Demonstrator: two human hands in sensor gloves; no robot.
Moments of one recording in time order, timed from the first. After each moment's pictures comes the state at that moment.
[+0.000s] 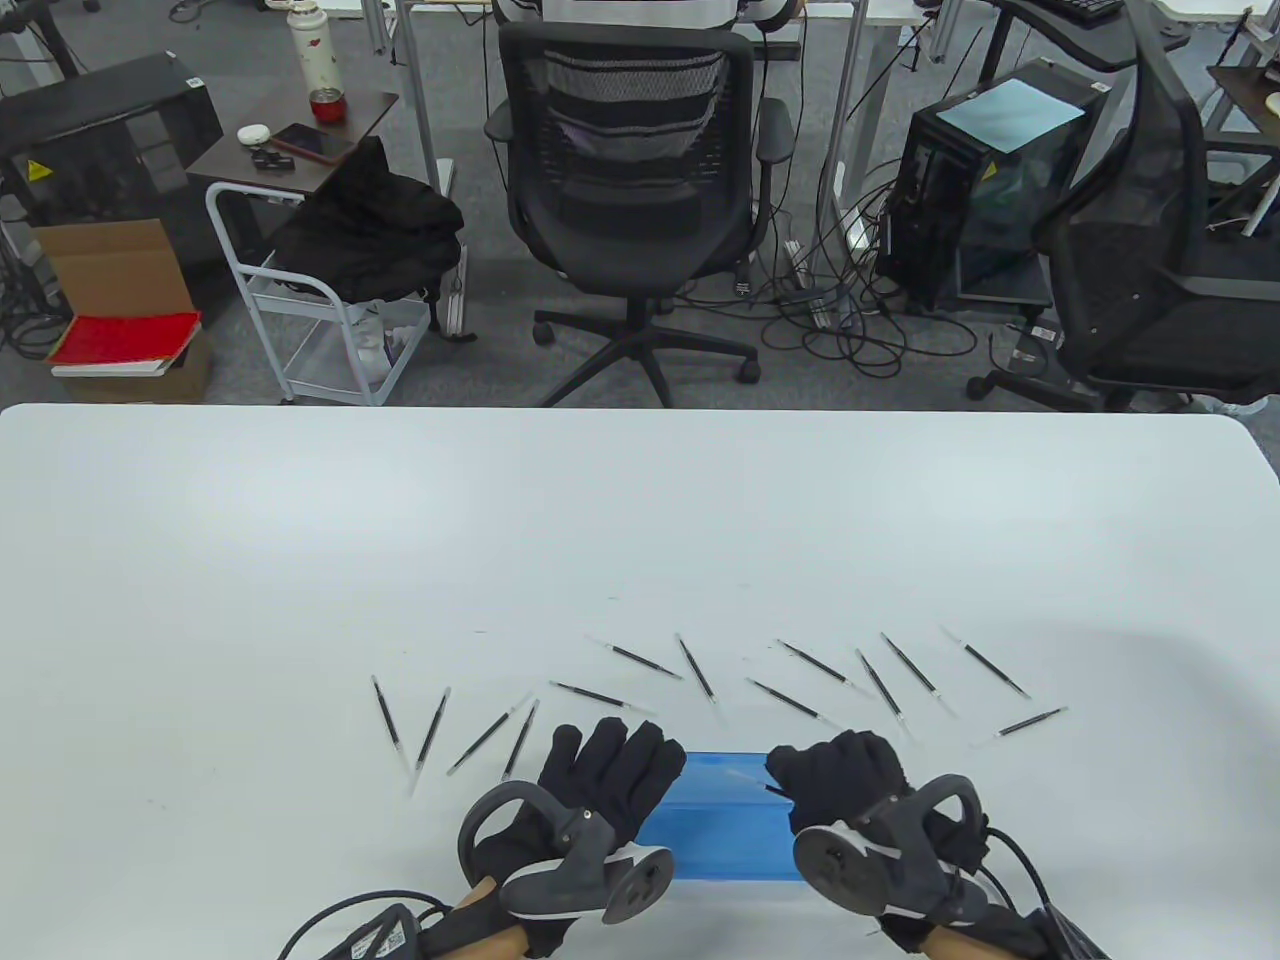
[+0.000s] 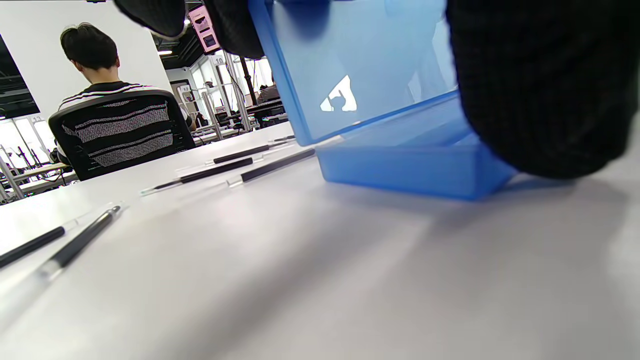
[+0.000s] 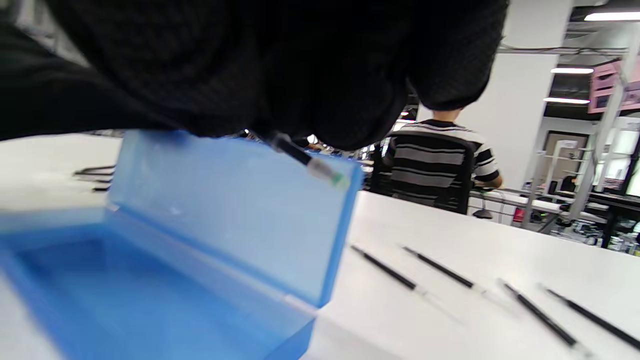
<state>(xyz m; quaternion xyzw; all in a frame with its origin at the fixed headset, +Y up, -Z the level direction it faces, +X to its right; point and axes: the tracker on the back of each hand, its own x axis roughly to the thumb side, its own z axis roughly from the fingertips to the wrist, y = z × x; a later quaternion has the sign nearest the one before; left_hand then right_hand) -0.067 -0.742 -0.249 0.01 -0.32 -0.14 0.94 0.138 -0.686 -0.238 -0.29 0.10 -0.95 0.05</state>
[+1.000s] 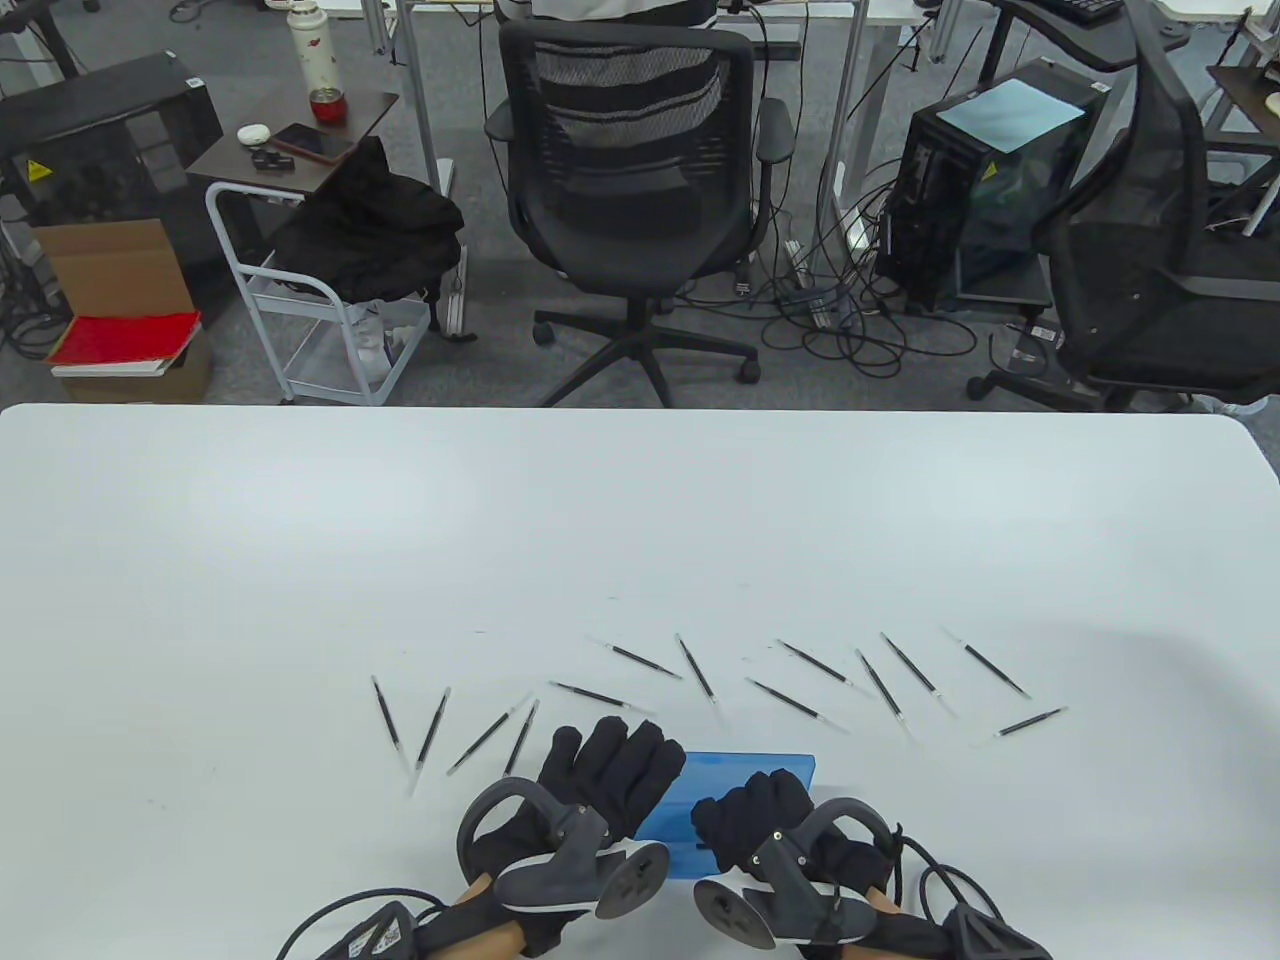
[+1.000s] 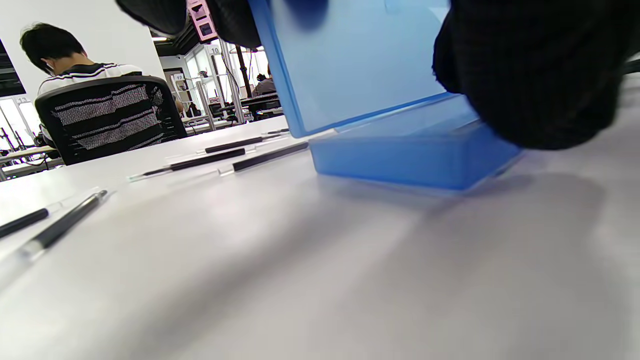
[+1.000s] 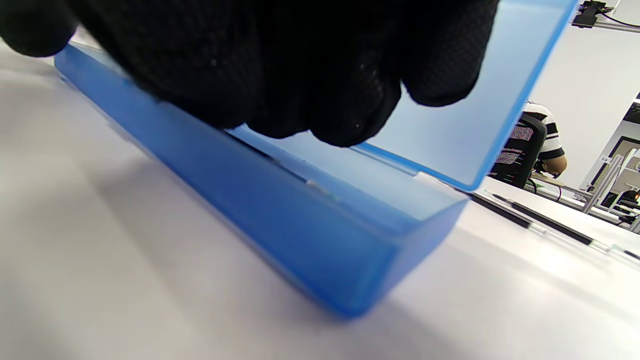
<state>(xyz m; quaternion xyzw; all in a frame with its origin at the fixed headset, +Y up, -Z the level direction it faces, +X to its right) -0.069 -0.743 -0.253 0.00 -0.32 -0.11 0.94 0.091 -0.743 -0.237 -0.34 0.06 -0.93 0.13</state>
